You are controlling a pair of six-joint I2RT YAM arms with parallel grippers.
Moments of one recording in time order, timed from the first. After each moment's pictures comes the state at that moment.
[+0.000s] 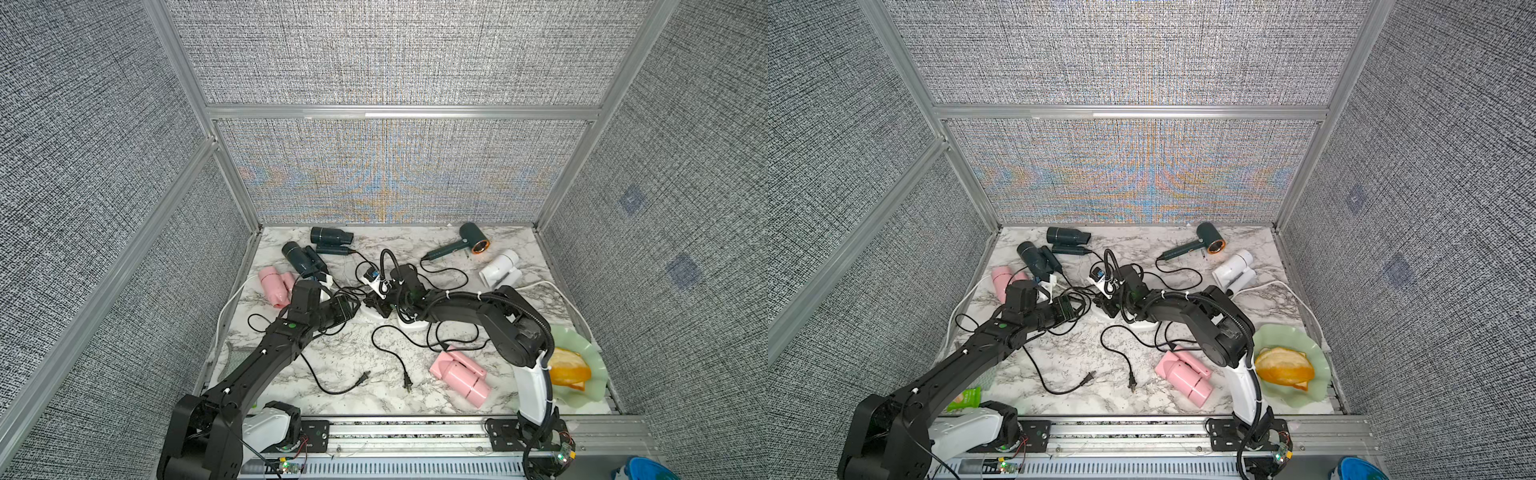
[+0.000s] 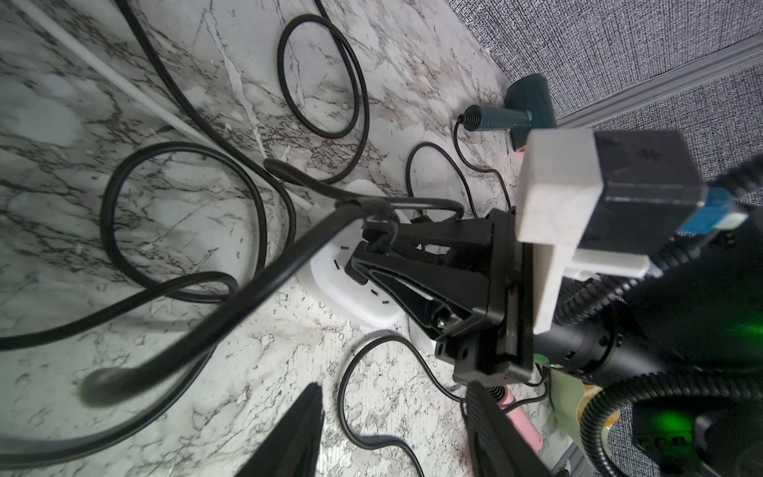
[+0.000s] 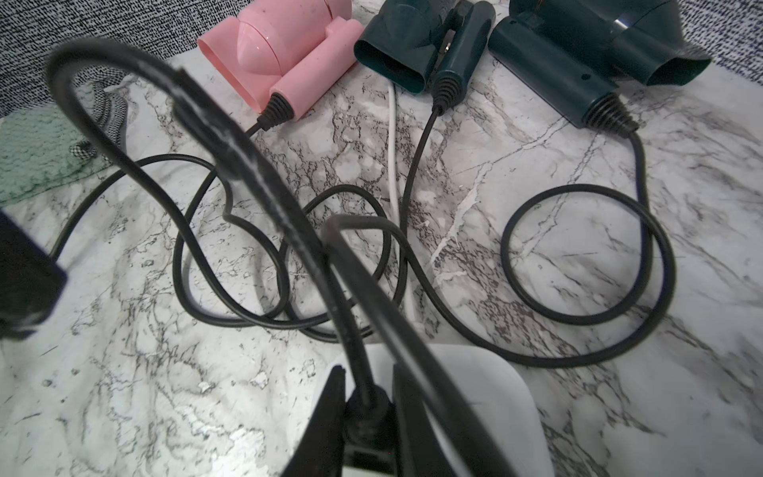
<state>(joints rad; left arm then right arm) -0.32 1.15 0.61 -0.14 0.42 -0.70 0.76 2.07 1.25 0.24 -0.31 -0.12</state>
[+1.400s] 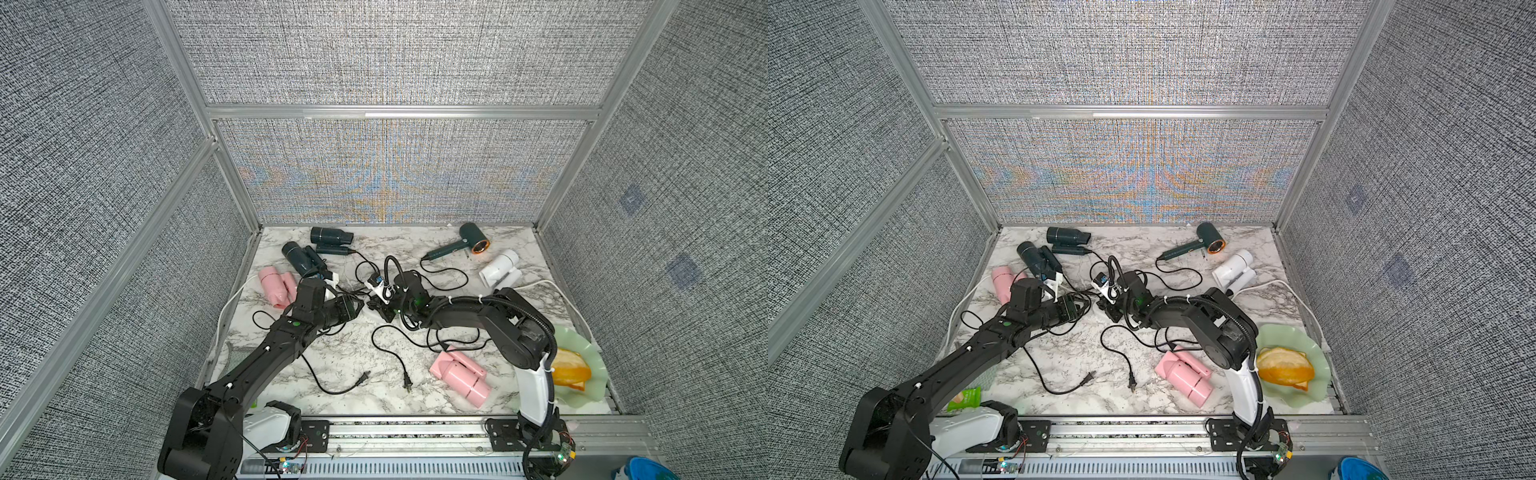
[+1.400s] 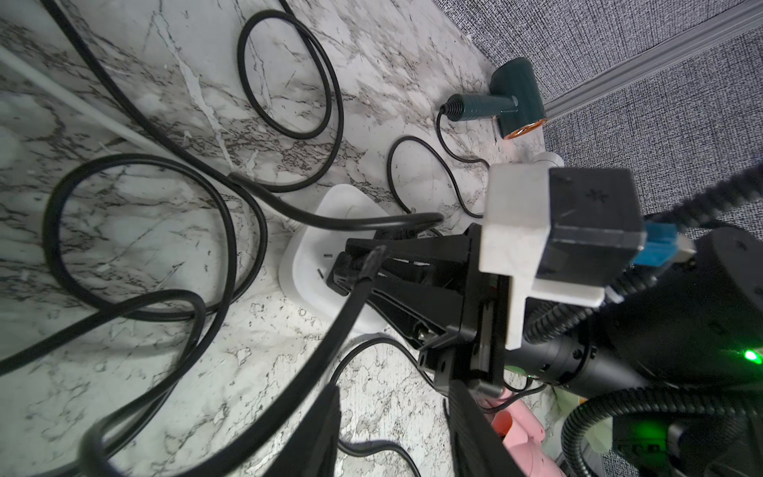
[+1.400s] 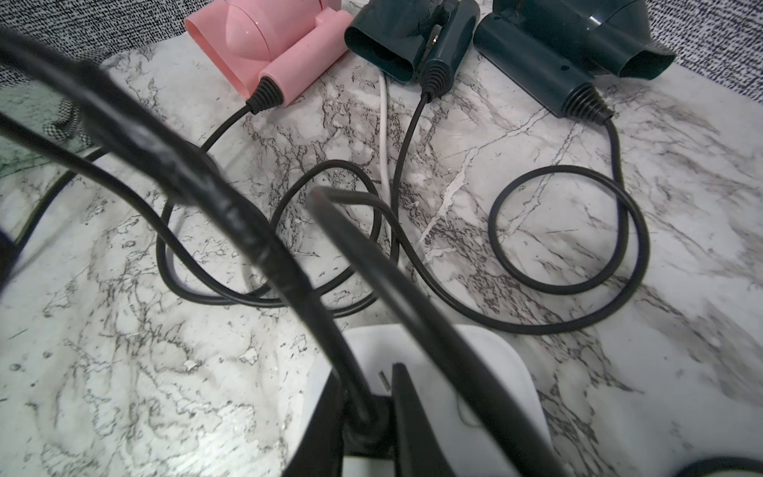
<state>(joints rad) -0.36 1.17 0.62 -0.11 0.41 -0.67 0.77 2.05 1.16 0.32 -0.26 -0.14</state>
